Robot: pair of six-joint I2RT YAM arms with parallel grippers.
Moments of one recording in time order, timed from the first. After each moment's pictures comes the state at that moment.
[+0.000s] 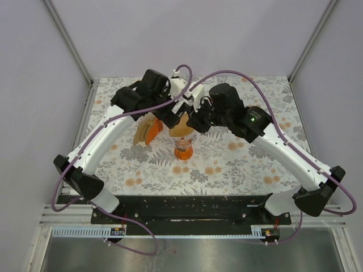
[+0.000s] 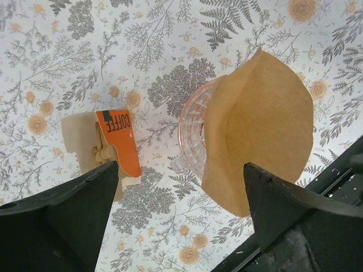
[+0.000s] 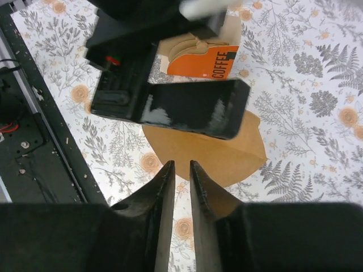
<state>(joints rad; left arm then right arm) -0.63 1.59 1.81 -1.05 0.07 0.18 0.80 1.40 1.59 -0.70 -0.20 -0.12</state>
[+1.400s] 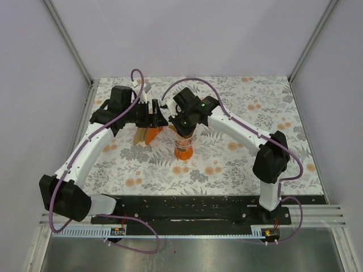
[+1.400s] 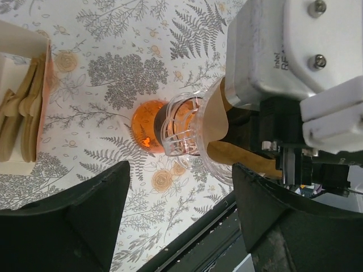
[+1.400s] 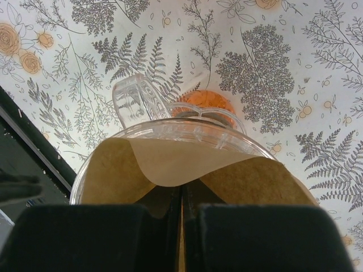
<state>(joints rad) -0.30 1.31 1.26 -0.65 0.49 -0.31 0.80 1.90 1.80 -0.88 -0.17 -0.07</state>
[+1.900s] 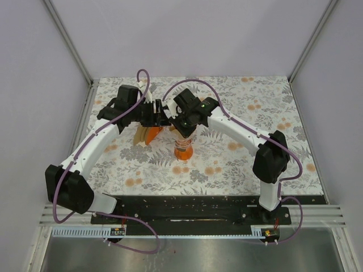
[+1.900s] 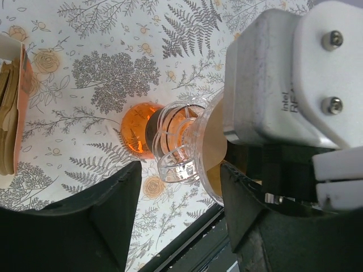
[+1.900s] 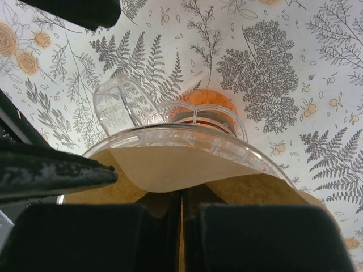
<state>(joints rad) -0.33 1.39 1.26 -0.60 0.50 -0.35 0.80 1.90 1.77 -0.86 -0.18 -0.06</state>
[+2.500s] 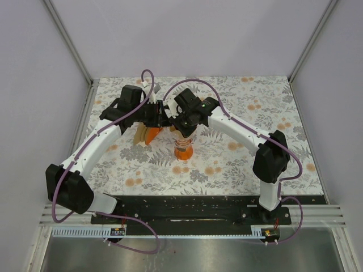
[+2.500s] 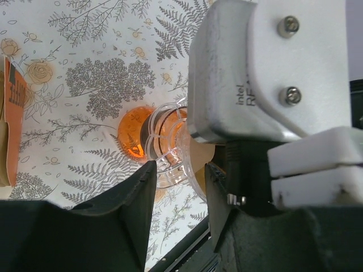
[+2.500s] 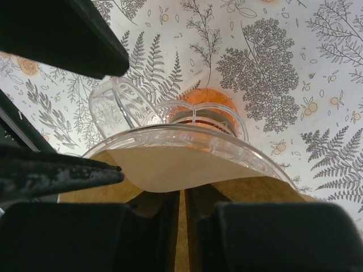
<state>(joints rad) -0.37 1.40 1.26 -0.58 0.49 -0.32 0.80 1.90 1.77 -0.85 -0.18 -0.06</state>
